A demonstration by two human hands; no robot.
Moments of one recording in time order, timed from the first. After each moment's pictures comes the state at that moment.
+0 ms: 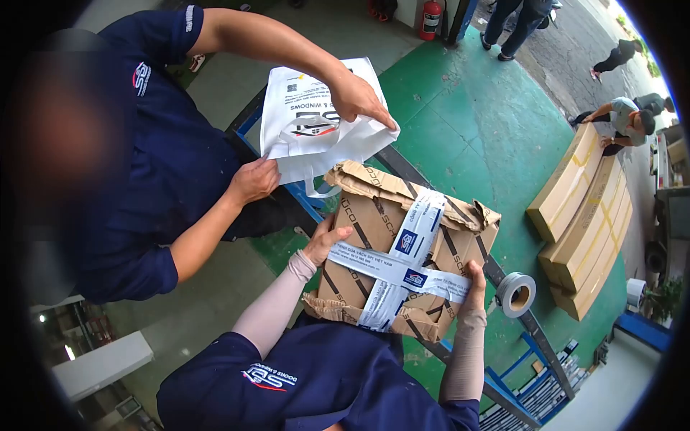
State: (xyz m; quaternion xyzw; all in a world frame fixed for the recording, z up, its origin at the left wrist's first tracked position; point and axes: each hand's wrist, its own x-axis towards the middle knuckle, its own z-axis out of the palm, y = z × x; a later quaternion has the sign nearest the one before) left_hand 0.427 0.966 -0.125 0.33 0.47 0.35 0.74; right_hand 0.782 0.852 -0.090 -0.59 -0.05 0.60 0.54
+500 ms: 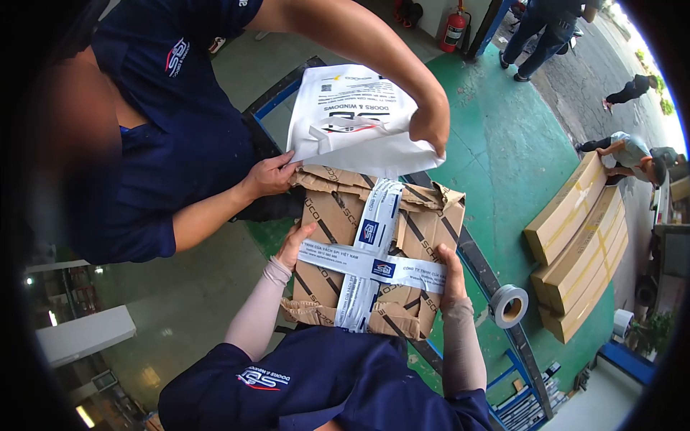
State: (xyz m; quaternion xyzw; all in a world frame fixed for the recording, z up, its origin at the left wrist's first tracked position) left_hand 0.416 0.922 -0.105 0.26 0.54 0.41 0.69; right_hand 0.781 0.904 -0.036 -0.59 -0.09 0.69 0.41
